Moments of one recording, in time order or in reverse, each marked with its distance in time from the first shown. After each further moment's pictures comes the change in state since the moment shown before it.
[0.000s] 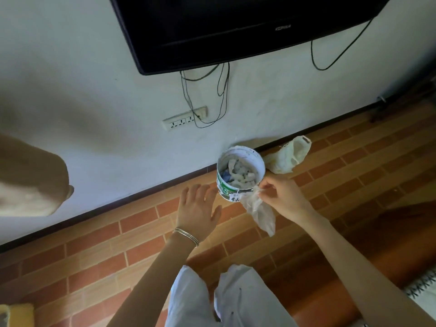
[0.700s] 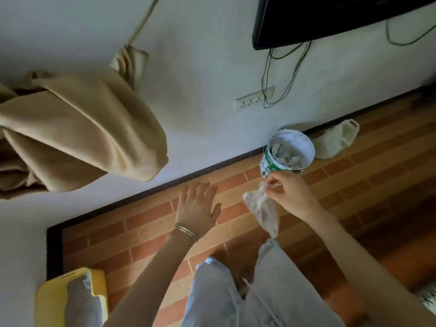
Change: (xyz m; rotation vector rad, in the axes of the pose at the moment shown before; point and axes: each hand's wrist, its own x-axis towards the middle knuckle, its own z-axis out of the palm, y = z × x) left_hand -0.184 -0.244 -0.051 0.023 -0.050 -0.040; right_hand -0.027 -0.244 0.165 0.009 -0.035 -0.022
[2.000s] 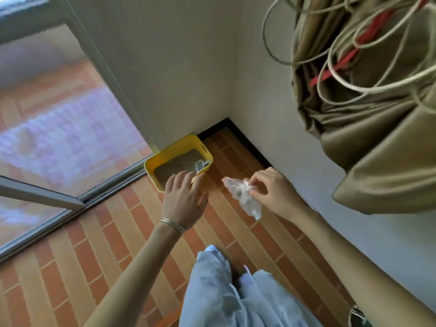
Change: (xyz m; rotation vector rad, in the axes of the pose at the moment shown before) left_hand -0.374 -0.148 0.008 -0.037 0.250 -1.340; right_hand 0.010 -0.357 0.274 -0.152 -0.767 -1.102
